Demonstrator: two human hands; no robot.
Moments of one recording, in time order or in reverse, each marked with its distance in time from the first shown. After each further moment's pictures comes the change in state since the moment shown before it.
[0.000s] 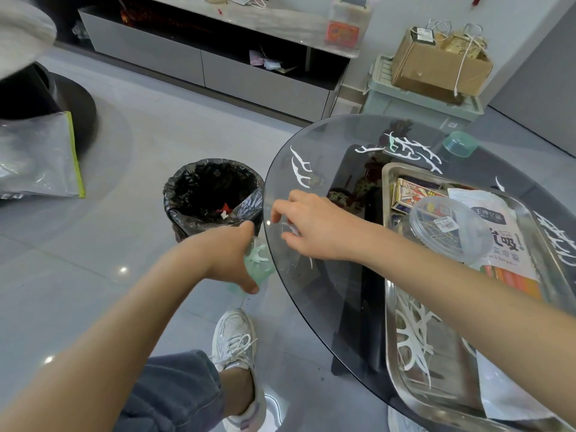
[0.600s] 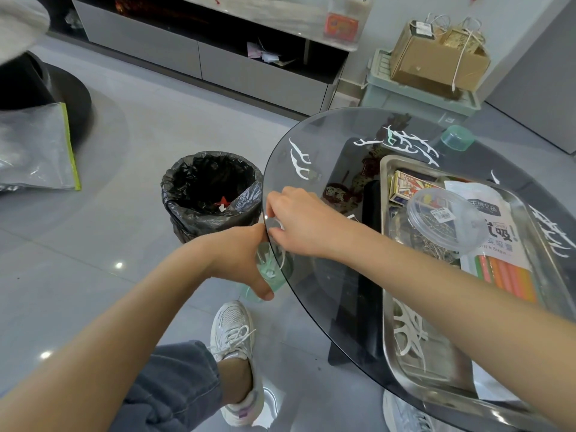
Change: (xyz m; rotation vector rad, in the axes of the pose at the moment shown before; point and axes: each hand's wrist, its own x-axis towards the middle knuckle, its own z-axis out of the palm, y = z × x) left_hand 0.002 0.007 0.014 -0.186 -0.039 0.141; right_hand 0.004 -0.022 0.007 -0.047 0.027 0.082
